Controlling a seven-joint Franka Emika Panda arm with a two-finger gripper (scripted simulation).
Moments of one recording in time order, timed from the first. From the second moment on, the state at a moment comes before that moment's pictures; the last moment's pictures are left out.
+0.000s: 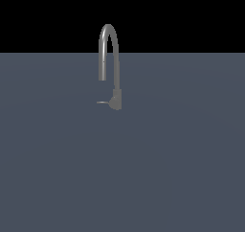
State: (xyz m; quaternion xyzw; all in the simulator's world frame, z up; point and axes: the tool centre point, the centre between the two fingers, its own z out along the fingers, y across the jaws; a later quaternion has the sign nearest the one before) arm -0.174 0.039 0.436 0.96 0.19 -0.02 0.18
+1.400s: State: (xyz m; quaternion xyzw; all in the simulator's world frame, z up) arm -0.084 0.091 0.322 0.76 0.47 -0.03 0.45
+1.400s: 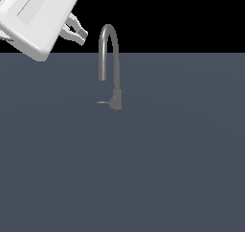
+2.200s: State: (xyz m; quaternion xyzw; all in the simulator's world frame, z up) arm -0.055 0.105 0.264 0.63 0.56 -0.04 0.54
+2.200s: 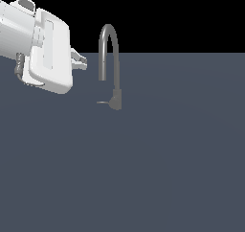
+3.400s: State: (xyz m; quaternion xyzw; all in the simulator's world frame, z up) arm -0.018 0.108 0.175 0.40 0.66 -0.04 0.64
